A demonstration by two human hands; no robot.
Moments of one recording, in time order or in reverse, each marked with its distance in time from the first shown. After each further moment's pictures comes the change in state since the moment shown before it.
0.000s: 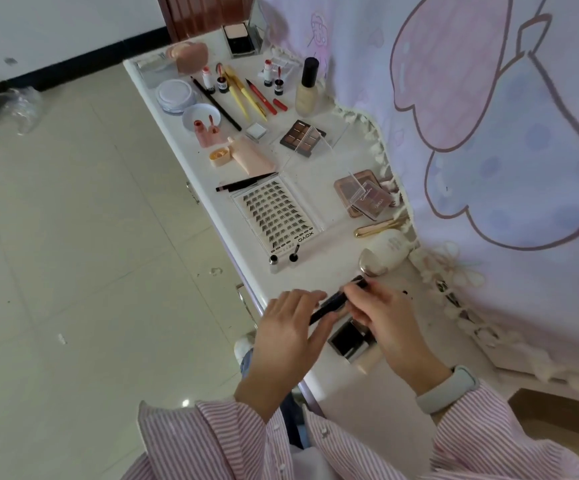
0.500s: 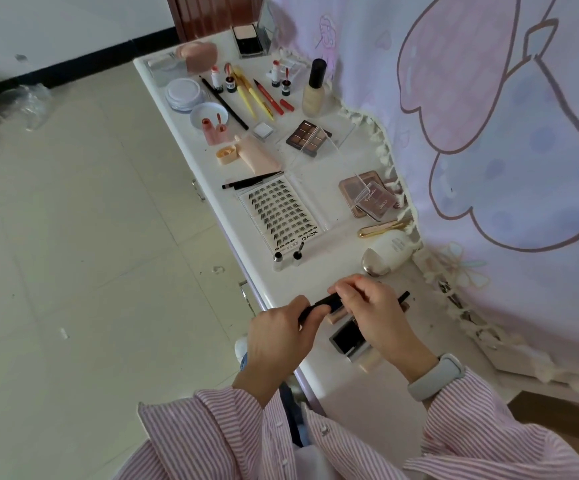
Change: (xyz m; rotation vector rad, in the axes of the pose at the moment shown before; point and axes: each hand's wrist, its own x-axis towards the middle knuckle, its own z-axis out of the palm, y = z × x) left_hand 0.000 -0.009 -0.006 0.046 -0.075 -0.218; right_hand 0.004 -0.003 0.009 -0.371 -0.112 -0.205
